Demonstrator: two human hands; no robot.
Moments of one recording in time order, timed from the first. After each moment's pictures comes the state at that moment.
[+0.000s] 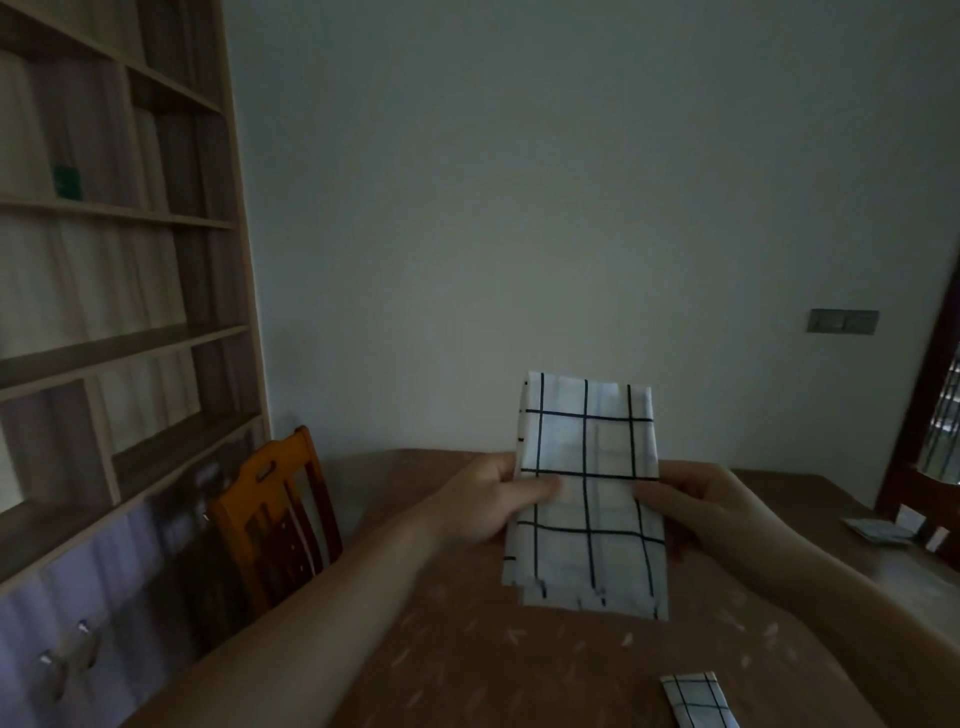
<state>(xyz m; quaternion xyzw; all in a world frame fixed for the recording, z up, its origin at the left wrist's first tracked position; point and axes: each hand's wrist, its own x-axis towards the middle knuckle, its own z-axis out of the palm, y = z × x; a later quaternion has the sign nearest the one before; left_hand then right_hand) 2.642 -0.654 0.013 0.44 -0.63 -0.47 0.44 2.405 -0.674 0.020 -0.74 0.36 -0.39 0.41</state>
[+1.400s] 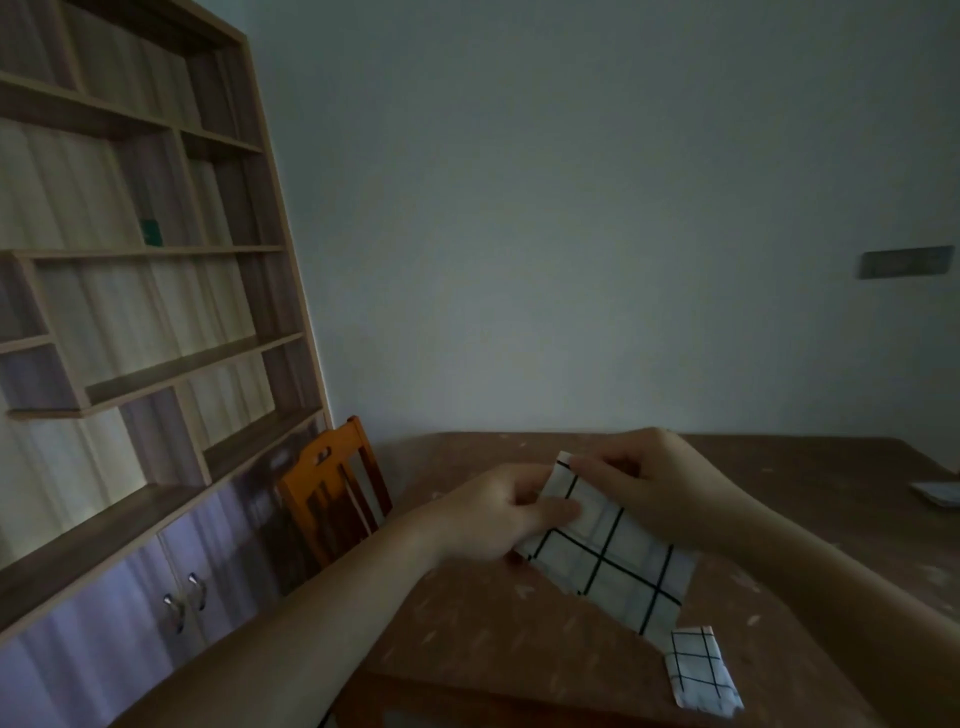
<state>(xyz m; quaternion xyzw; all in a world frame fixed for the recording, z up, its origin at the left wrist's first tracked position) 2.520 -0.593 0.018 0.52 -0.70 -0.38 0.31 2.331 -0.654 0.022 -0.88 0.29 -0.34 0.18</state>
